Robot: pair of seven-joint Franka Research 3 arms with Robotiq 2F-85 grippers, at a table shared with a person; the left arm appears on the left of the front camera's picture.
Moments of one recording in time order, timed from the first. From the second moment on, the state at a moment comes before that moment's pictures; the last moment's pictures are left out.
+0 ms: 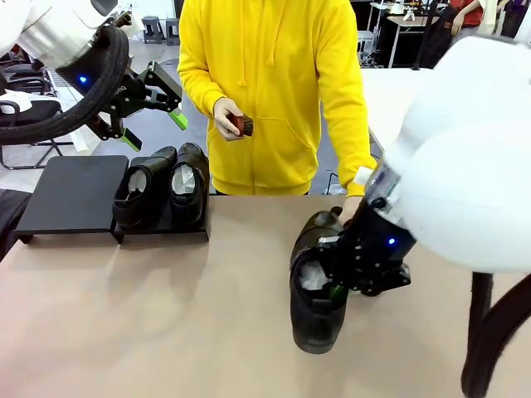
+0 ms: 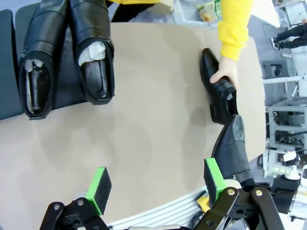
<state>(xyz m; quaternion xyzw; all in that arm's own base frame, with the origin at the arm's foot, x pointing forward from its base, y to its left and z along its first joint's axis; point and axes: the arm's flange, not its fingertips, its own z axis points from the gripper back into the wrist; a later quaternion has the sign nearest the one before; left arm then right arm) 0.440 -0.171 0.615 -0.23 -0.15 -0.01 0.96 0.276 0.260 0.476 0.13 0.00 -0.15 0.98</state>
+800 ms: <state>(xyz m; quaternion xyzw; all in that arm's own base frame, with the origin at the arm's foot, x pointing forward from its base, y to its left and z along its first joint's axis) 0.440 -0.171 0.615 -0.23 -0.15 -0.01 0.96 0.260 0.295 0.465 0.10 -0.02 -0.11 0.99</state>
